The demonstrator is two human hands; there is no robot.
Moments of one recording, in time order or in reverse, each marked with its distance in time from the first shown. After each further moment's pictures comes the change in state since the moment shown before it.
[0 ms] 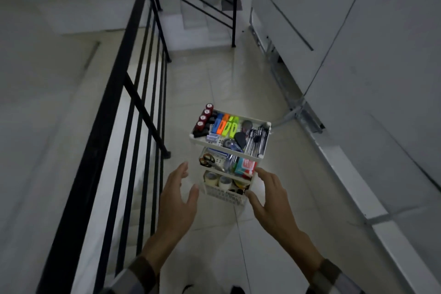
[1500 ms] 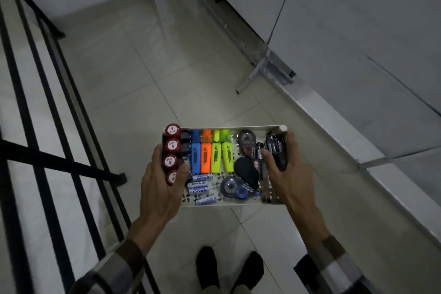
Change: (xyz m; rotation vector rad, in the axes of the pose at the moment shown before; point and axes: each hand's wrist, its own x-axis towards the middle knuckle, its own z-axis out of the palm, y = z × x) left_hand 0.352 -0.159 0.154 0.161 -0.399 0.028; right_hand 0.249 0.149 0.117 -0.122 0.343 0.721
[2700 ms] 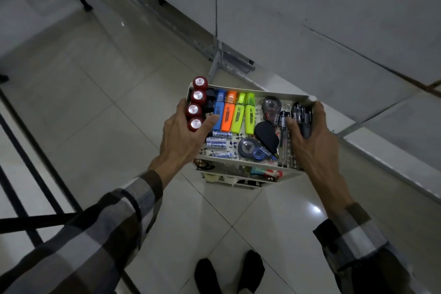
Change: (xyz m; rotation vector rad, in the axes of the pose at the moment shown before) left_hand 0.098 0.181 0.161 0.032 -0.227 0.355; right_hand 0.093 0.131 -0.106 0.024 0.271 0.194
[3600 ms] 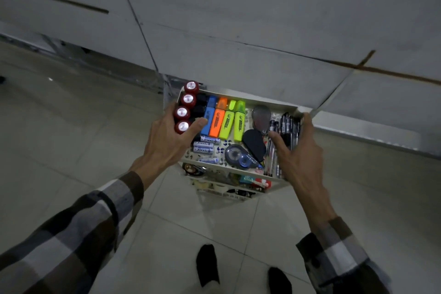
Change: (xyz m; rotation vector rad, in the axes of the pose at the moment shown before) left_hand 0.145 0.050 0.030 0.015 -0.311 0.275; right_hand 0.024 -0.024 -0.003 0.100 0.212 0.391
